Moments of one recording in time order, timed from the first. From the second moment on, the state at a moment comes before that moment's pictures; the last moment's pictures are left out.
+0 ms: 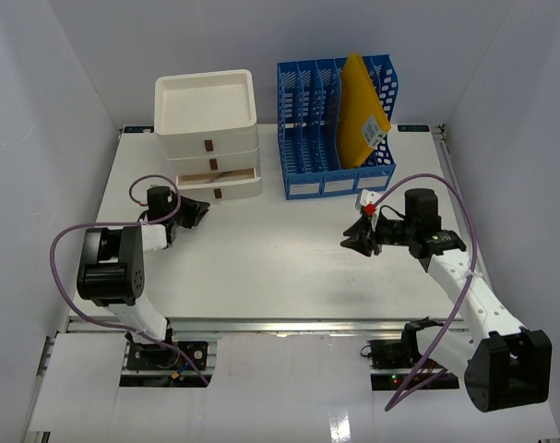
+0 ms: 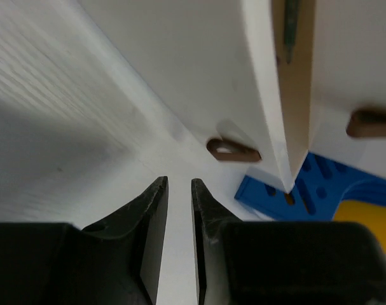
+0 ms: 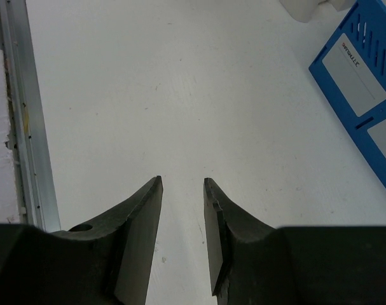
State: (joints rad) left arm 0.02 1.67 0.70 0.38 0.25 -1.17; right arm 0.20 1.03 0.72 -0.37 -0.97 -0.63
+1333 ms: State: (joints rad) left arm 0.04 1.77 0.72 0.56 0.27 -1.22; right arm 0.18 0.99 0.69 -0.37 -1.01 -0.63
